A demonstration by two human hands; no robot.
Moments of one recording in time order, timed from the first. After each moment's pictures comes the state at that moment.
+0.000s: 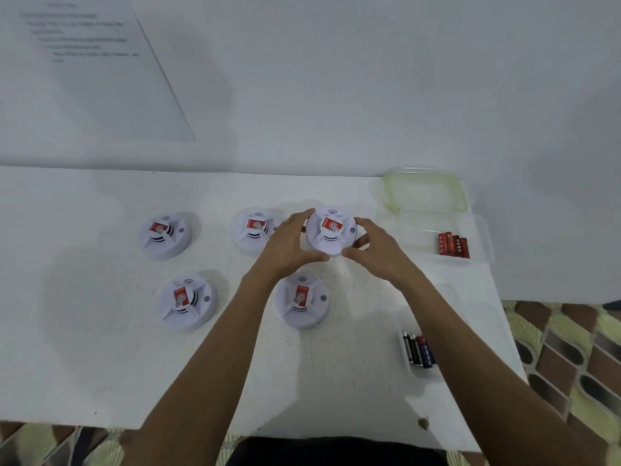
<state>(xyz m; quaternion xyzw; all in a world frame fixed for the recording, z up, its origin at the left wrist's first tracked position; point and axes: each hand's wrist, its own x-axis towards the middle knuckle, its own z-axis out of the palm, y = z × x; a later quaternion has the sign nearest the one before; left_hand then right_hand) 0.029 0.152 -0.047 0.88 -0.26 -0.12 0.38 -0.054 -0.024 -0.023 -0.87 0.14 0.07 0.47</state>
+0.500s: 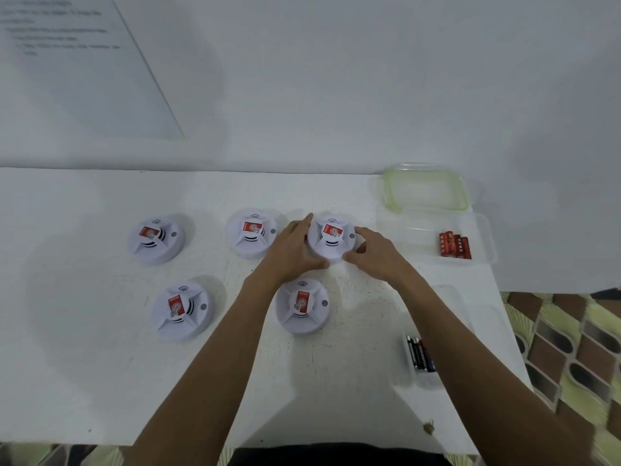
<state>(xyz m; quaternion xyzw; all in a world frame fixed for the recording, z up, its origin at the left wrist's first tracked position) 0.046 0.150 -0.078 0.89 -0.25 -0.18 0.32 -0.038 -0.023 -0.035 -0.89 0.17 0.13 0.40</state>
